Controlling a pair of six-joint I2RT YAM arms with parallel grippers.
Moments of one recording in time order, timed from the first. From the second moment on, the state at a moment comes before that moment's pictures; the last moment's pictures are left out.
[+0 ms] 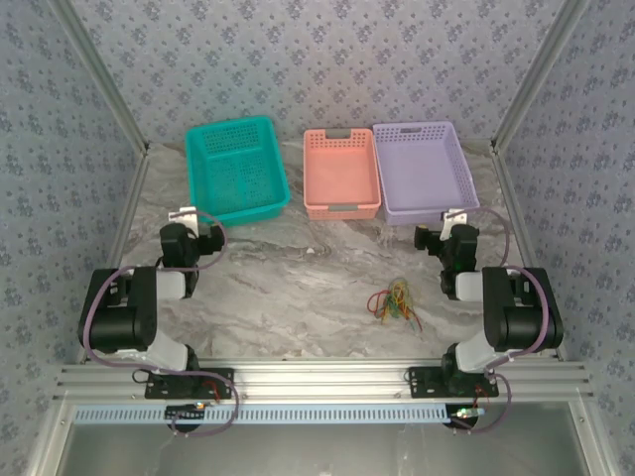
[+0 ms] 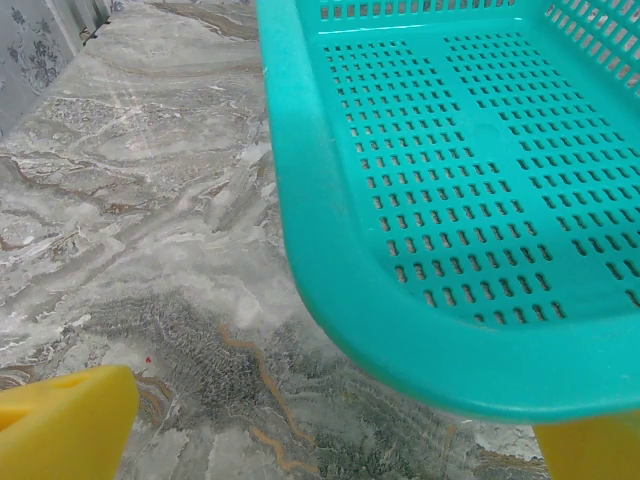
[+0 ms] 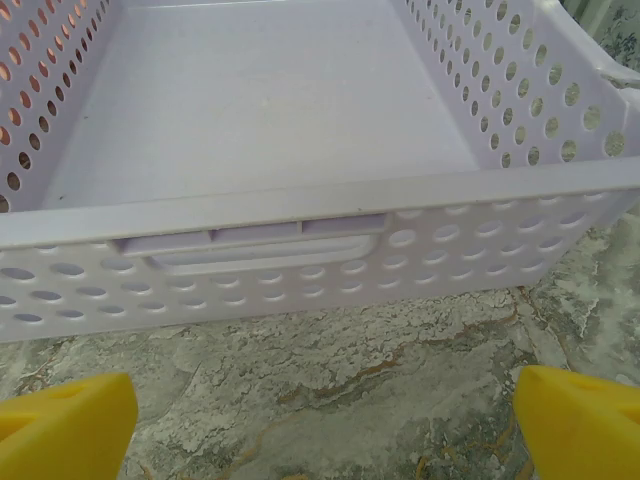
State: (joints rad) left arm 0.03 1.53 0.41 0.70 -0.02 -0.03; right arm -0.03 1.52 0.38 0.71 0.04 -0.01
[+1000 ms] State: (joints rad) left arm -0.03 1.05 0.38 0.39 -0.13 -0.05; right arm -0.02 1.15 0.39 0.49 0.14 0.00
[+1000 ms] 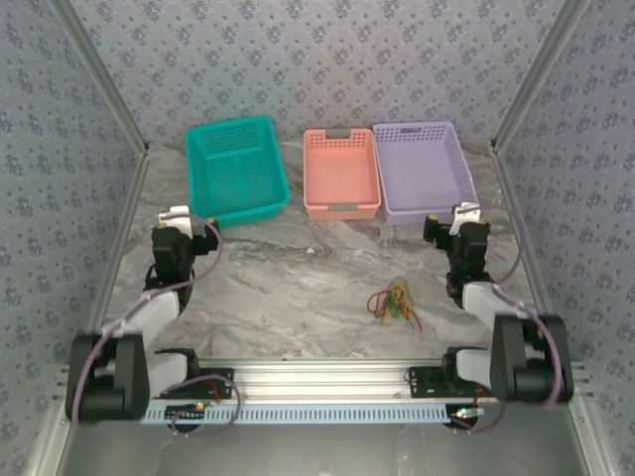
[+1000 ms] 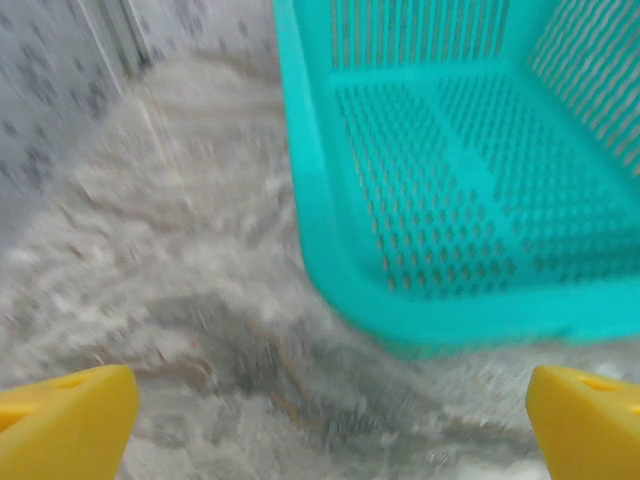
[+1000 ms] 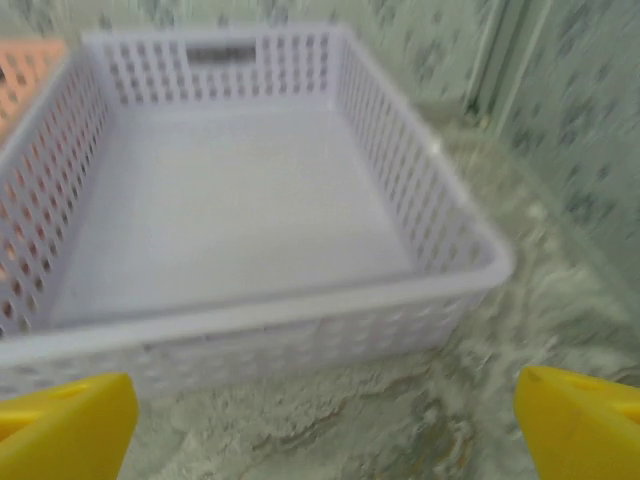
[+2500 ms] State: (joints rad) left arm -0.10 1.47 1.14 -0.76 -0.08 -0.51; right arm 0.57 1.00 0.74 -0.82 0.08 0.75
